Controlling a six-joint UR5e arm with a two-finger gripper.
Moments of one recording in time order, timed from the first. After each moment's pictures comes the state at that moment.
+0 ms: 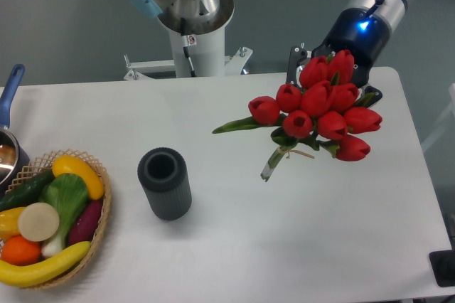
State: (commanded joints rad) arm 2.86 -1.78 -1.59 -0.87 0.28 0.99
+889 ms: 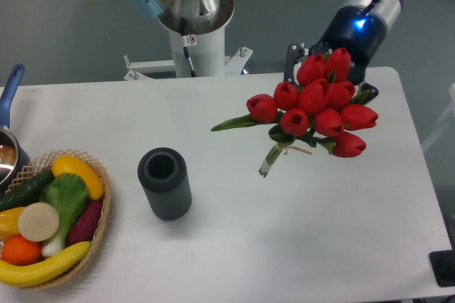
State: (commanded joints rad) arm 2.85 -1.75 -1.61 -0.86 0.30 0.99
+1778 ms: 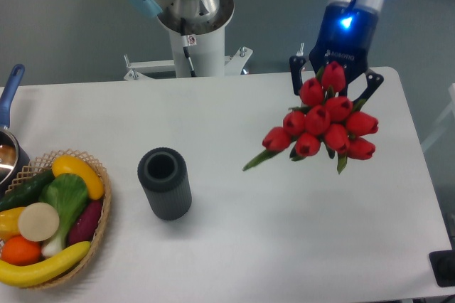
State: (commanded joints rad) arm 2.81 -1.65 -1.76 -0.87 1.01 1.23
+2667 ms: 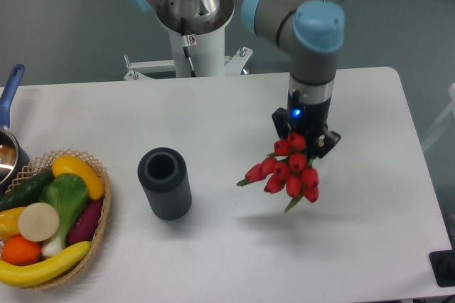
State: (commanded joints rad) arm 2.62 -1.90 -1.75 -0.87 1.48 1.30
